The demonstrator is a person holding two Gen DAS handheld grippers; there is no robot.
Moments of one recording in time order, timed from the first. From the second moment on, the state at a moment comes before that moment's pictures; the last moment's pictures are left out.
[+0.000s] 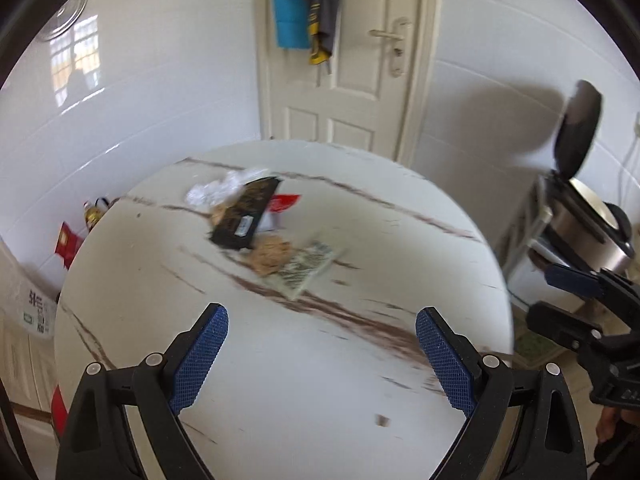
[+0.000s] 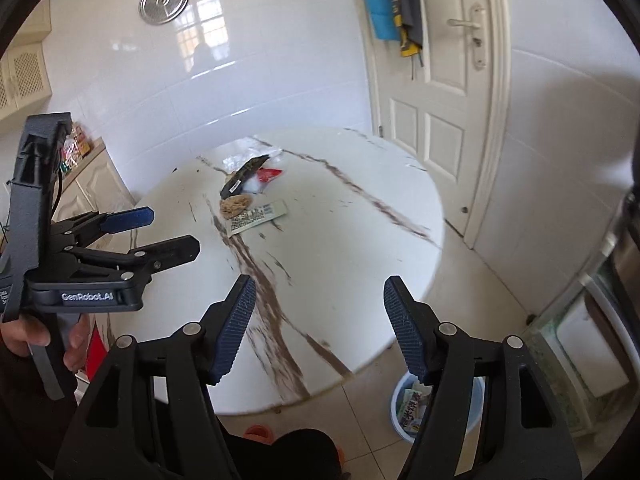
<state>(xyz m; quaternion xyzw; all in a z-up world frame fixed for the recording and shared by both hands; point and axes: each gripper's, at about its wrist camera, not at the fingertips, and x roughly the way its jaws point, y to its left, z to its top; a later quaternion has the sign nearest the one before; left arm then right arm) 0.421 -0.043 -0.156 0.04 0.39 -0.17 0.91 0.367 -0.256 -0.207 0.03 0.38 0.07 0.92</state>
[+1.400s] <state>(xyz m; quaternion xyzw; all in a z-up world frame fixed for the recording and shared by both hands) 0.518 0.113 -0.164 -0.05 0.47 -0.09 0.88 0.594 -0.134 -0.269 0.08 0.48 0.15 0.86</state>
